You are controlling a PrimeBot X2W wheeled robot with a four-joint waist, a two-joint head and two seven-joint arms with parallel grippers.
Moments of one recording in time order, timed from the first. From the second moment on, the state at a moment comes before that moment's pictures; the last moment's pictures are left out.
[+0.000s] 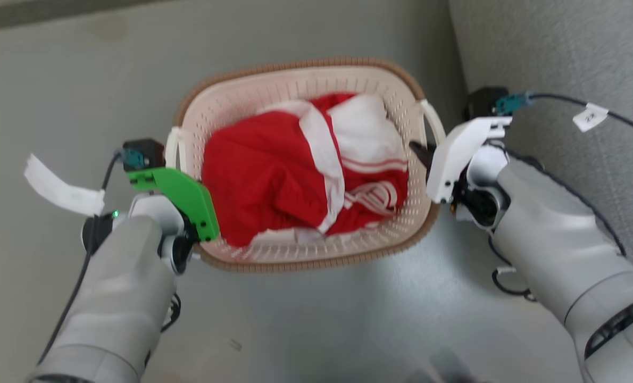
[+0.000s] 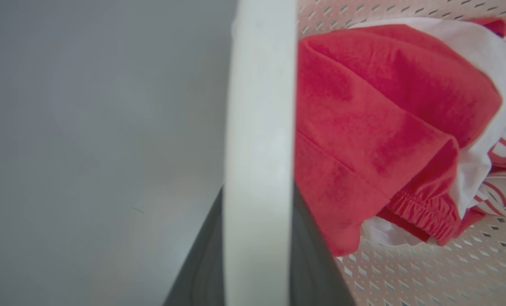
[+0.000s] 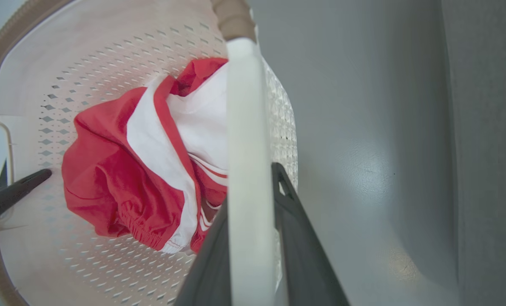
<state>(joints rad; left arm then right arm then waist) -0.80 0.01 -0.55 1.09 -0.73 0.02 0.13 -0.86 -0.10 0.79 1.04 0.94 0.11 0.16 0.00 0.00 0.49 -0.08</state>
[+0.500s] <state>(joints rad) -0.95 0.01 -0.55 1.08 -0.71 0.04 0.13 -0.99 -0.13 0.79 1.02 0.93 0.11 0.10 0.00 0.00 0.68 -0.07</state>
